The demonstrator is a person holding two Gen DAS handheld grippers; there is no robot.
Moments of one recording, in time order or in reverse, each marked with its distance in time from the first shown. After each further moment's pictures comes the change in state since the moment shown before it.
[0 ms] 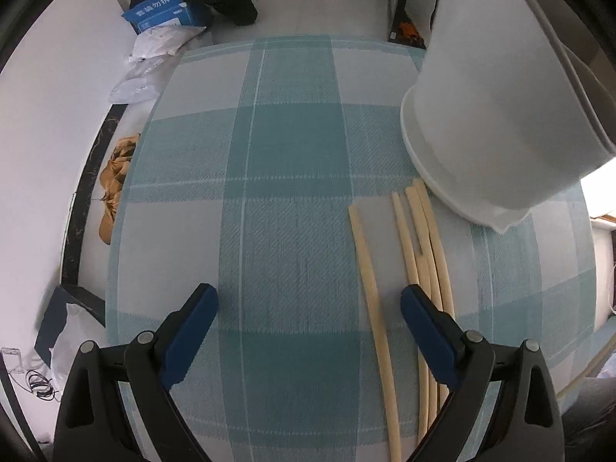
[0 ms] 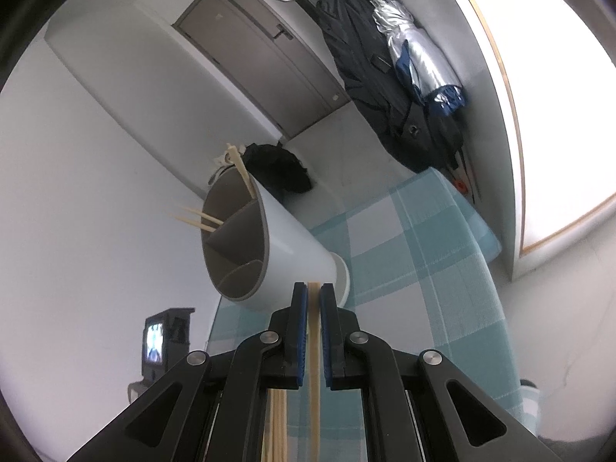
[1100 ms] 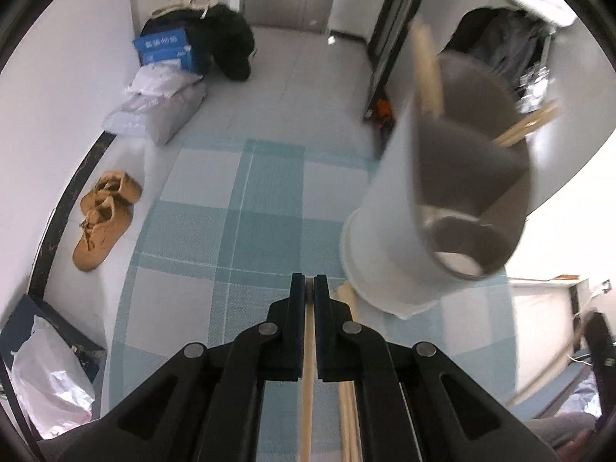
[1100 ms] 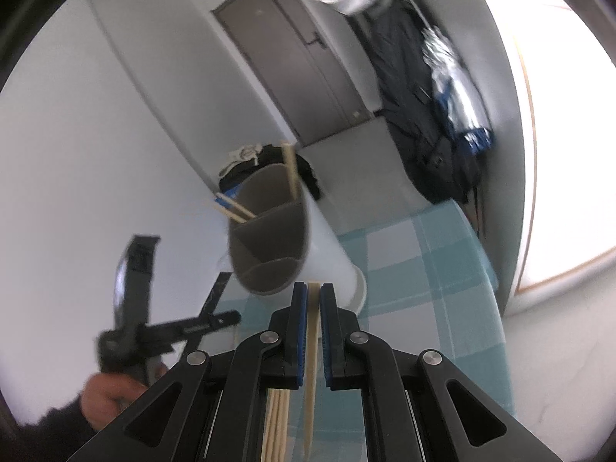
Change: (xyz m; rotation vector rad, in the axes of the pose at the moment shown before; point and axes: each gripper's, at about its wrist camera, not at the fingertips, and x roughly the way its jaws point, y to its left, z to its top) left arm -0.077 0.010 0.005 -0.099 -0.251 -0.177; right arm -0.012 0.046 -0.013 -0.212 -0.056 -0.020
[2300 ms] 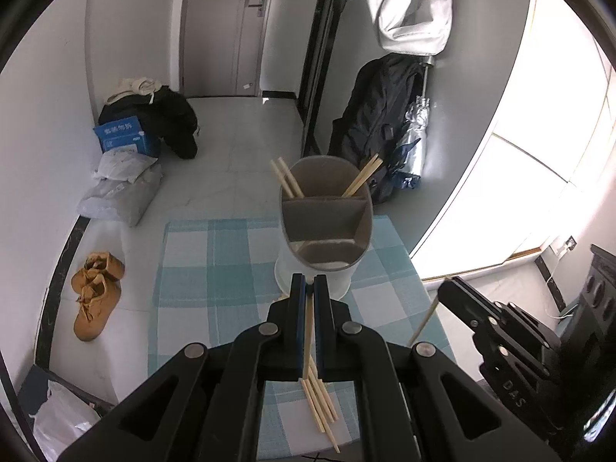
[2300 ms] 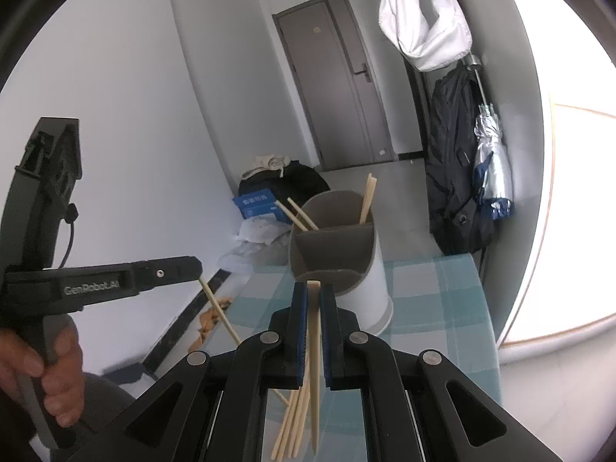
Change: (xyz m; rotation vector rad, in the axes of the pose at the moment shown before) left arm -0.114 -0.036 -0.015 0.219 -0.205 -0.148; right arm -0.028 0.061 -0.007 -0.206 -0.089 -0.019
